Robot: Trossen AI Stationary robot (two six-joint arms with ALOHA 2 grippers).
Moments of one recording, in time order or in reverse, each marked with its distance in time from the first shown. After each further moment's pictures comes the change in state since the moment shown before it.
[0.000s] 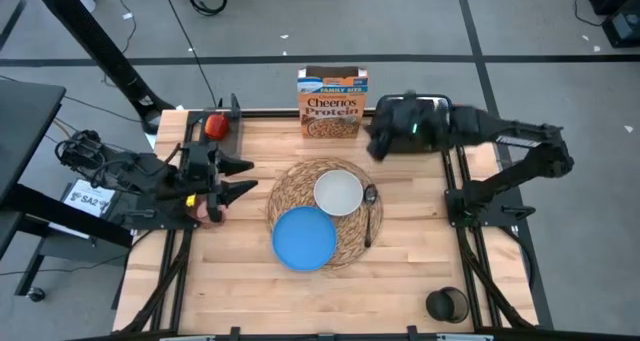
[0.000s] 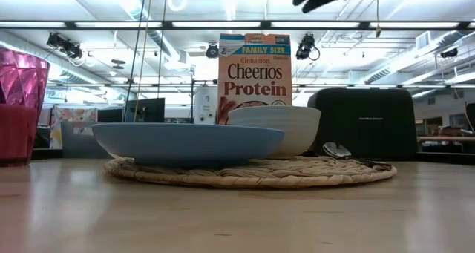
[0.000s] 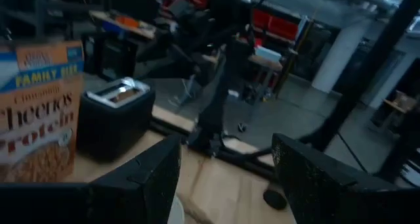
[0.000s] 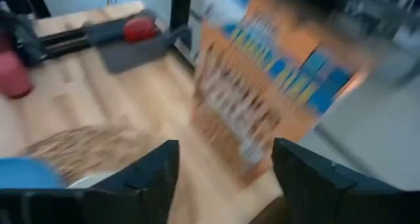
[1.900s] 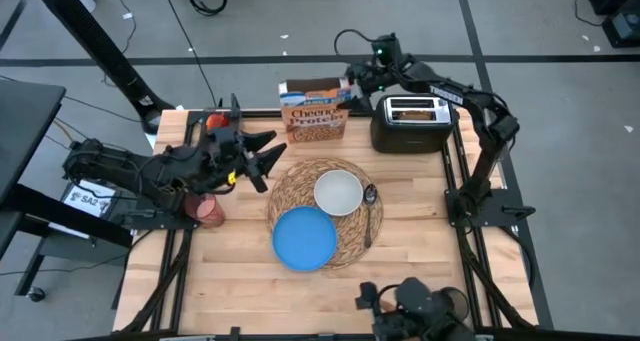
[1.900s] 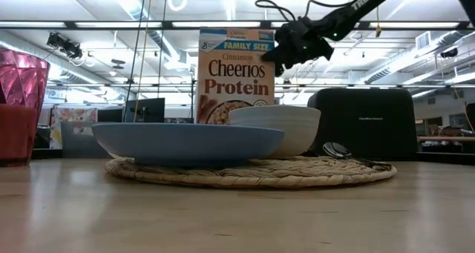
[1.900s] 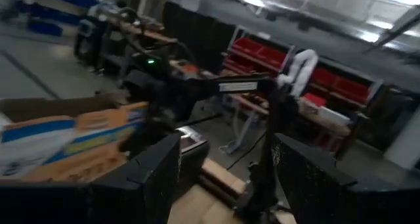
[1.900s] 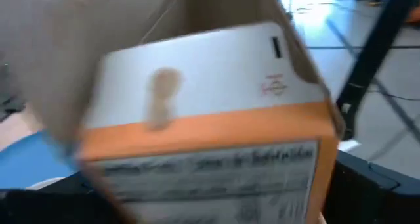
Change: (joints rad) left arm 0.222 0.198 0.000 0.337 -0.118 0.034; right arm -0.711 0.508 0.002 0.596 -1.484 -0.584
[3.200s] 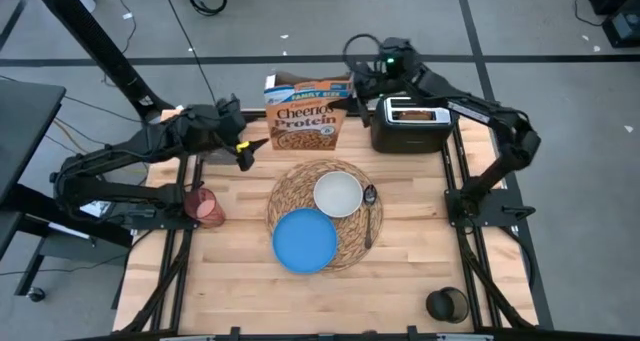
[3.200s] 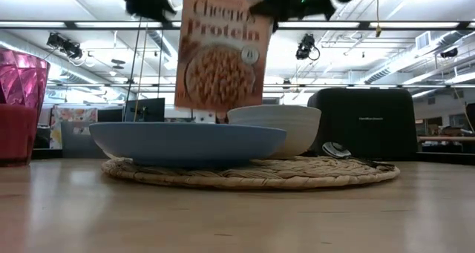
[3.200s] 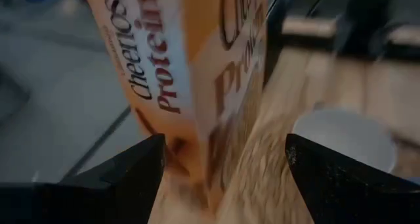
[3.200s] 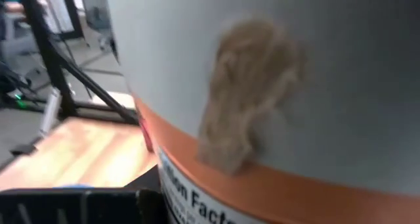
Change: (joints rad) left arm 0.547 -0.112 0.000 -0.644 0.581 0.404; right arm 0.217 -0.239 -0.002 0.087 0.197 0.182
